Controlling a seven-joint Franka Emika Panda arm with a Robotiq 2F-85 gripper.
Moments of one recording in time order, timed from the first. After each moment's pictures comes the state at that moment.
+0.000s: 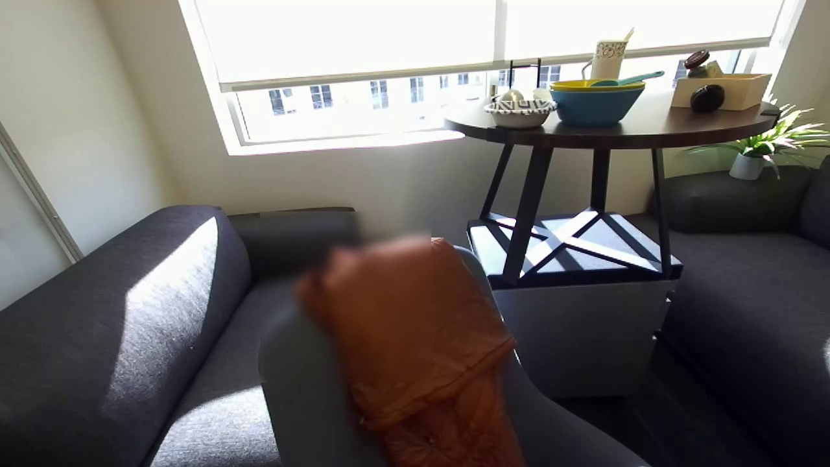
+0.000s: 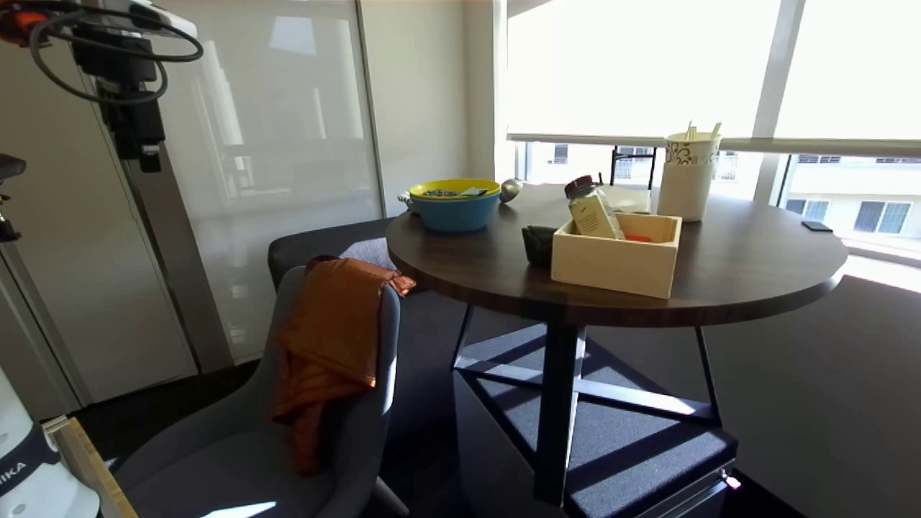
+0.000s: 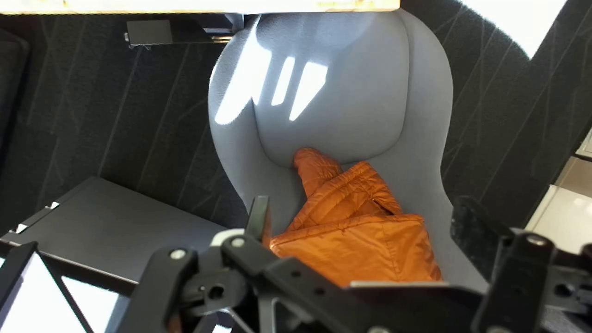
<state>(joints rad) 0.08 -0.90 0.06 -2.49 0.18 1.55 0.16</state>
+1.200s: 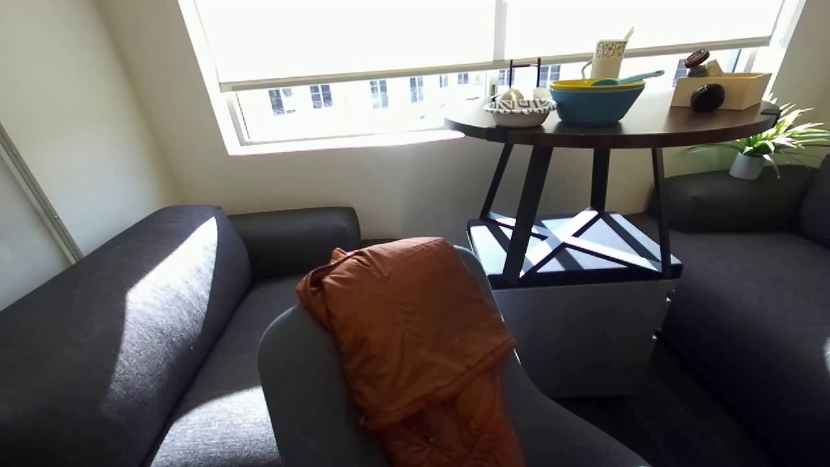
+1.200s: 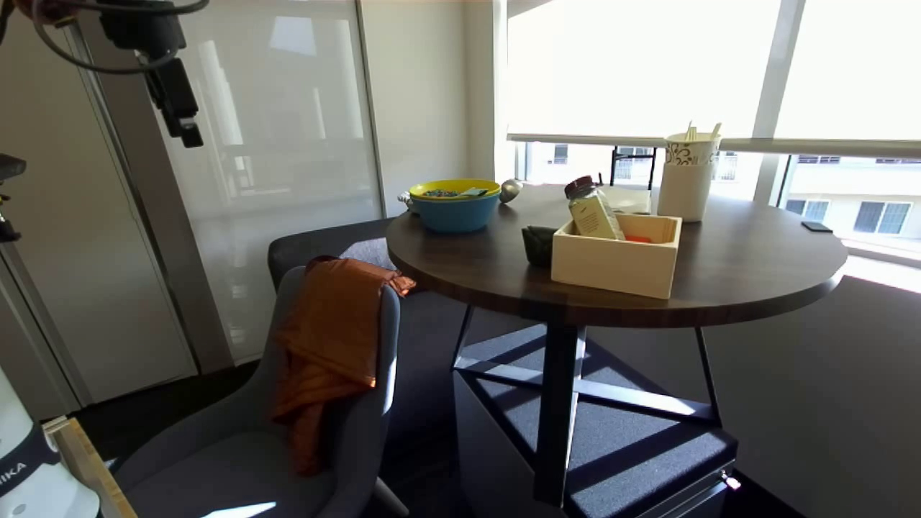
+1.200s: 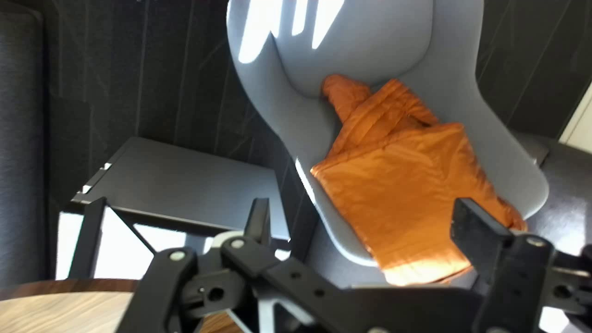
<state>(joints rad) -0.05 -0.89 0.02 -2.44 0.11 1.66 0.19</state>
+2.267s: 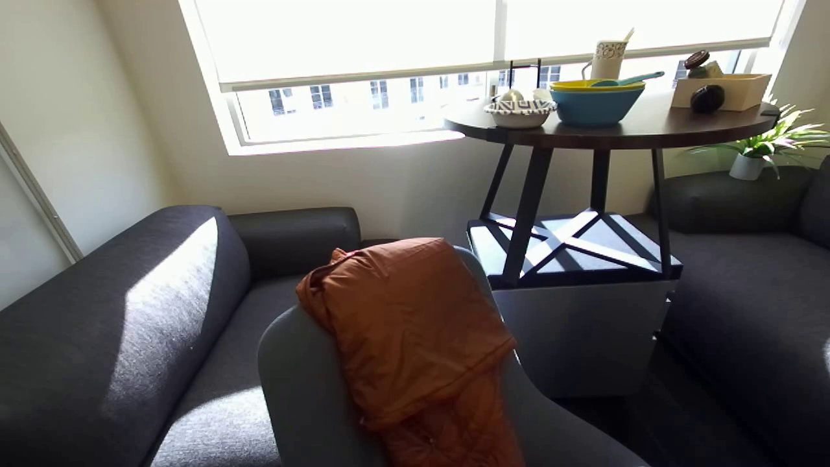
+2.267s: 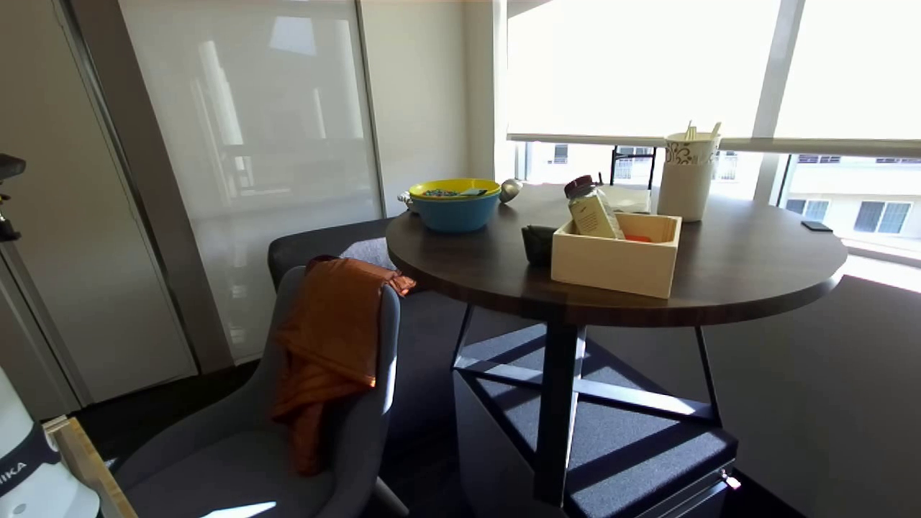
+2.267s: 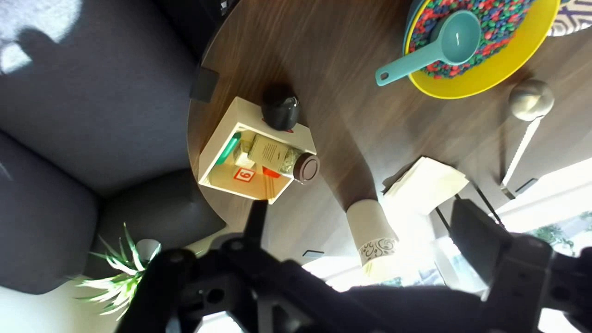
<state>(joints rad) -0.37 -0.41 -0.13 -1.88 -0.13 1.98 0.45</state>
